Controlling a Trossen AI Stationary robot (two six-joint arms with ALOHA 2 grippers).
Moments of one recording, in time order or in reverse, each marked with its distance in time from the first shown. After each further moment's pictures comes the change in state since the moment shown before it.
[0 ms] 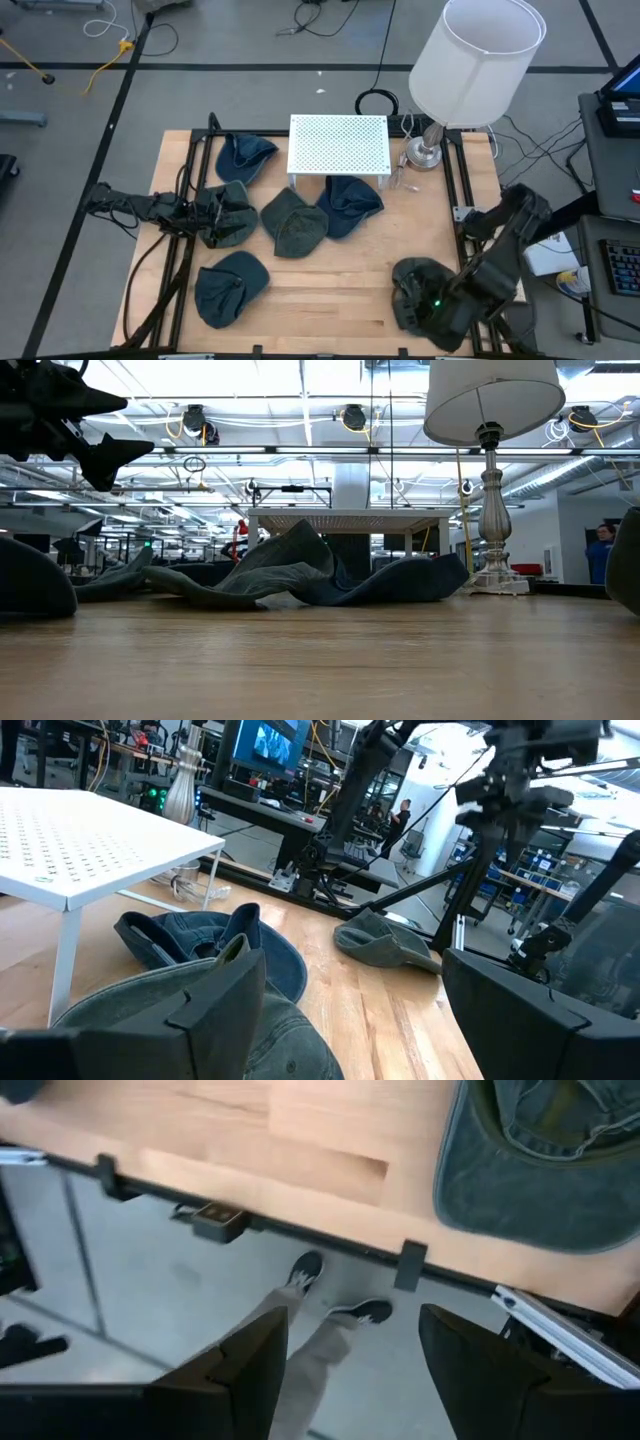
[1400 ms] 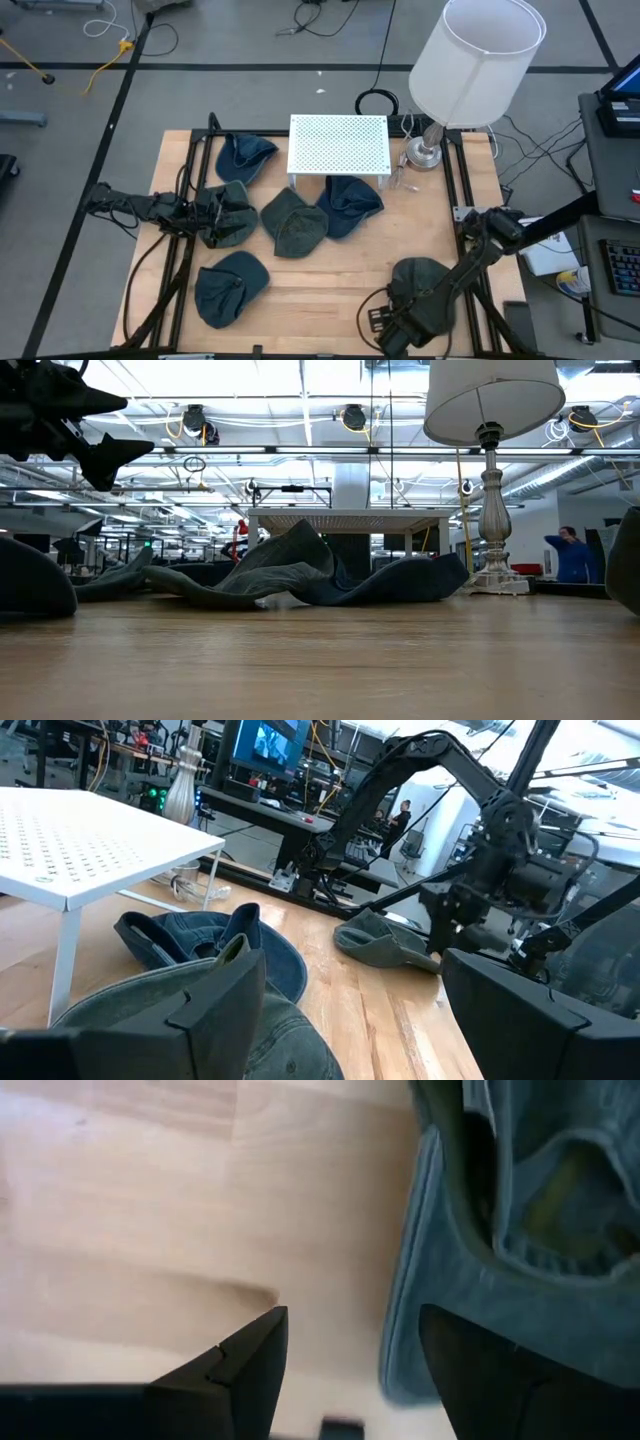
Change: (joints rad) left arm 0.000 0.000 0.000 0.000 0.000 0.000; right arm -0.045 0.253 -0.356 0.200 -0.029 -0.047
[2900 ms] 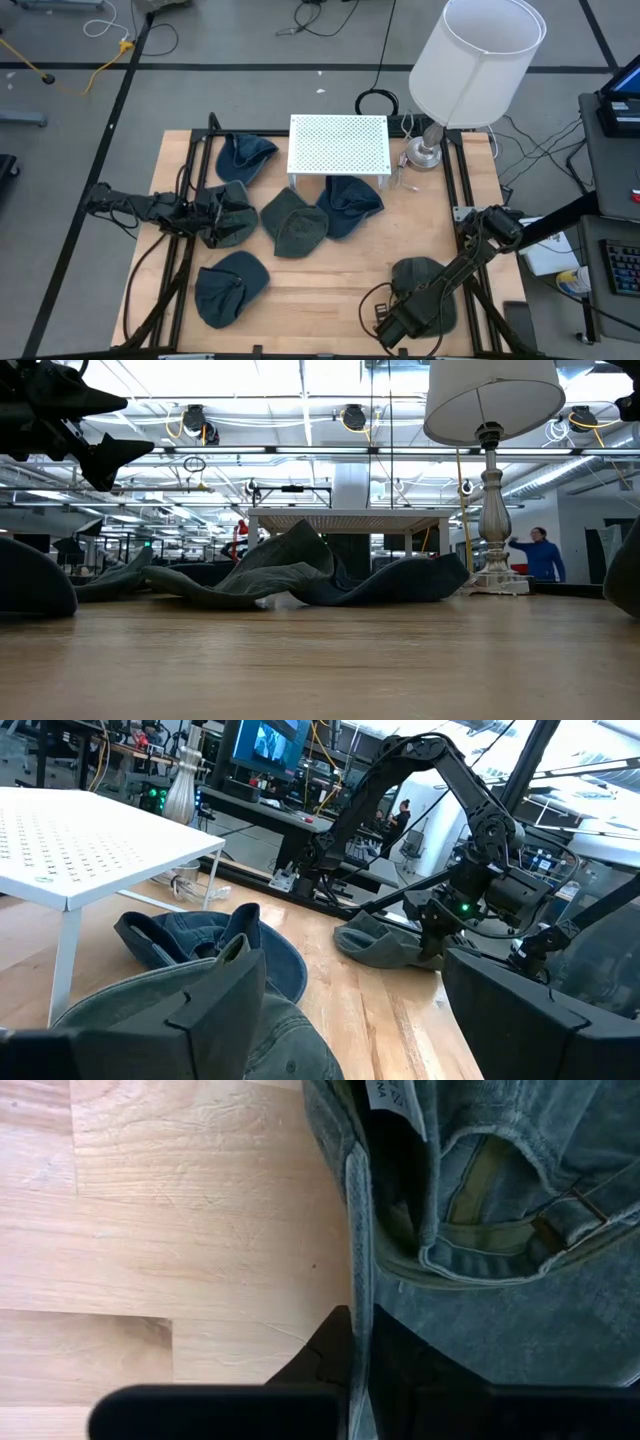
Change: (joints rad) left arm 0.000 0.000 0.000 0.000 0.000 0.000; right arm -0.031 -0.002 -0.104 0.028 -0.125 -0.029
